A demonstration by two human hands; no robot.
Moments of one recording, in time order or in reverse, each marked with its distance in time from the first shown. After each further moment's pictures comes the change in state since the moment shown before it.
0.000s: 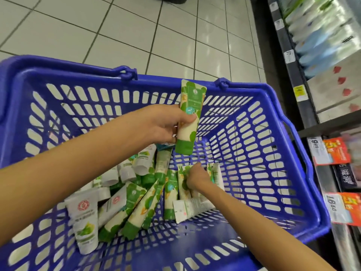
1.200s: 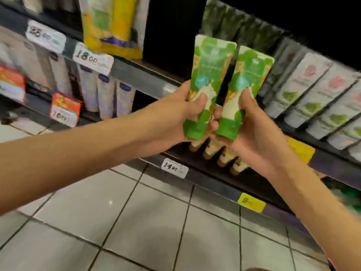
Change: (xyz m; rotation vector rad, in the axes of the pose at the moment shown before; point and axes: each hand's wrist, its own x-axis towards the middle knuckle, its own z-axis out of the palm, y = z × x) left_hand -0.140 -0.314 0.512 0.531 -1.431 -0.096; right_hand -0.433 0.504 0.087 2.190 1.009 -0.183
